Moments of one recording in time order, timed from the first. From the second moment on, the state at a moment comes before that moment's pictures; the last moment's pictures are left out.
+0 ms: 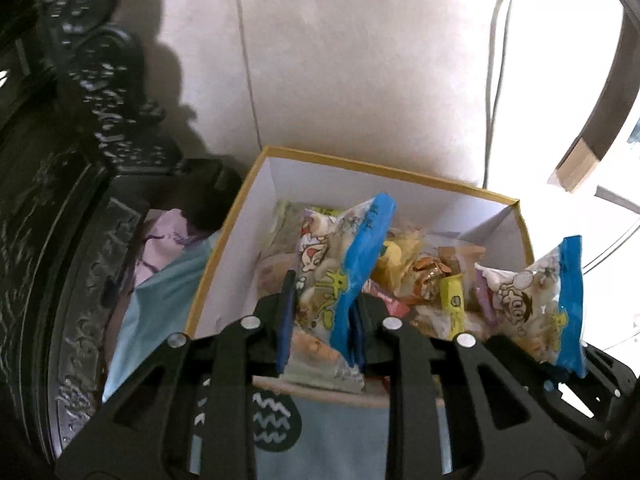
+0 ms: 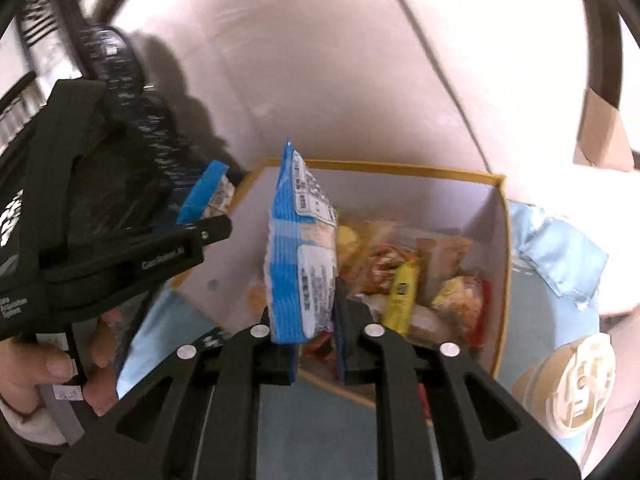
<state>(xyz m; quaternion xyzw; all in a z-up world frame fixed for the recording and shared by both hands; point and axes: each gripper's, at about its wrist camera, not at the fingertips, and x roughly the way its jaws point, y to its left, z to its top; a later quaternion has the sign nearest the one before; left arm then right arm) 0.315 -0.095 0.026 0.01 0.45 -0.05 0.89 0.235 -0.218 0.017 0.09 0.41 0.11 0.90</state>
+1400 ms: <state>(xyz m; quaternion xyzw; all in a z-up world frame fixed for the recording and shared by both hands) 0.161 -0.095 0.082 0.02 0.41 -0.04 0.91 0.097 -0.214 0.064 0.03 0.38 0.08 0.92</state>
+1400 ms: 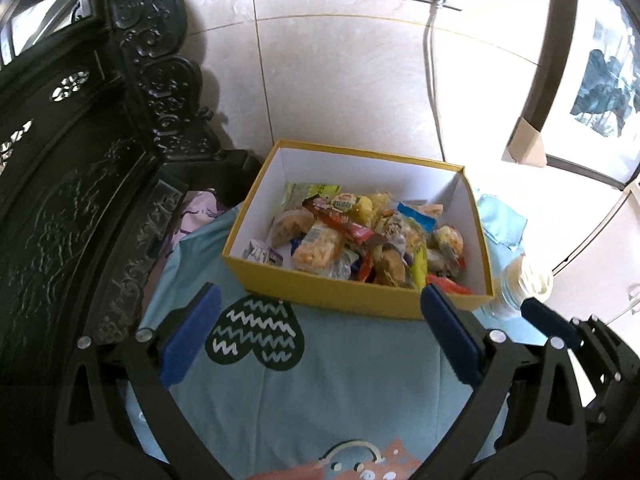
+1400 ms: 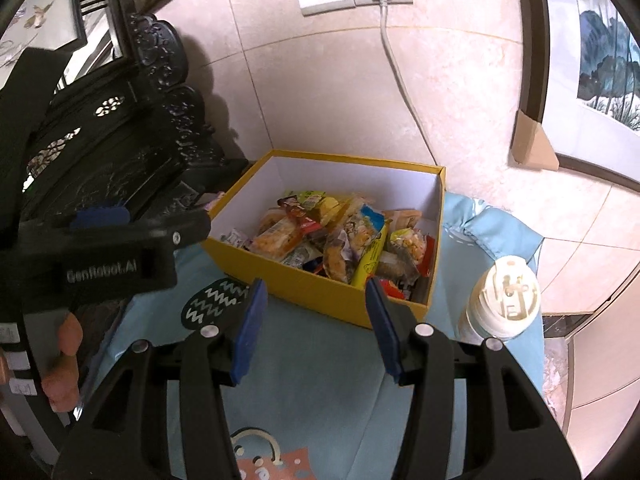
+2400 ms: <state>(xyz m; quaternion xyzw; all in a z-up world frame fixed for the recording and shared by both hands) 0.061 -0.073 0.109 0.04 0.36 -0.04 0.93 0.024 -0.190 0.094 0.02 0.35 0.06 0.93</state>
